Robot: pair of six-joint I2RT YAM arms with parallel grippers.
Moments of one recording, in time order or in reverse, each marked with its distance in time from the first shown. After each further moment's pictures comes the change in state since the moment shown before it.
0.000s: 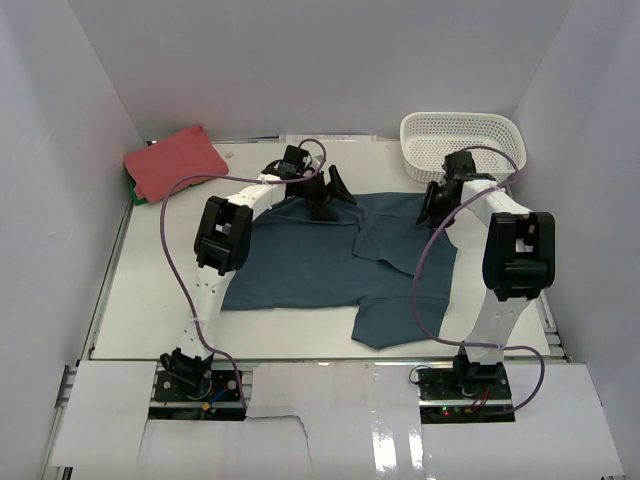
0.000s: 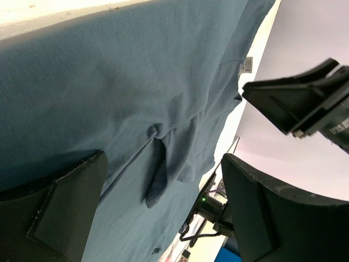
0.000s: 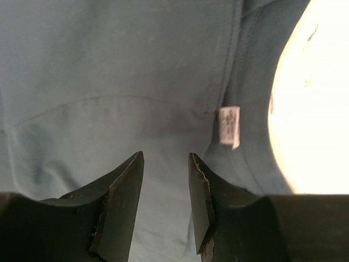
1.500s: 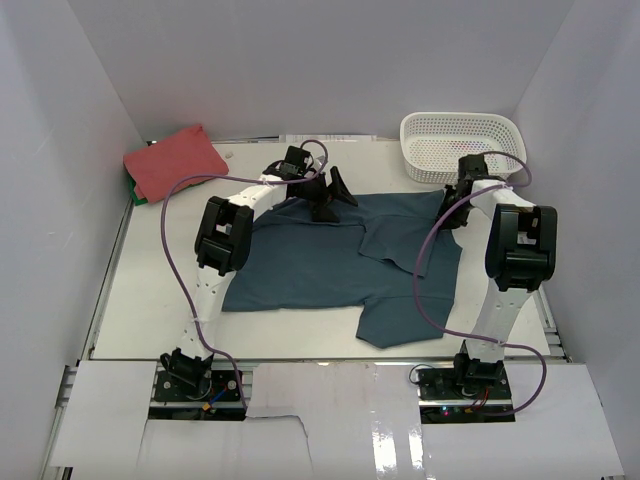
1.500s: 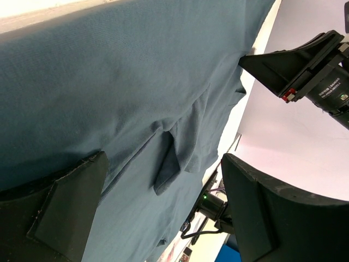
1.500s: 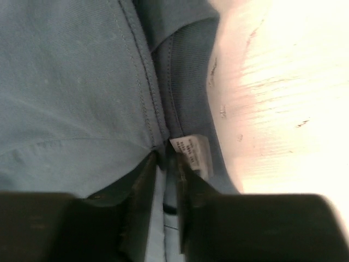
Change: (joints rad) left arm -0.002 -0.005 -0.006 -0.006 0.001 0.011; right arm -0.096 0.103 0.026 0.035 0.055 -0.005
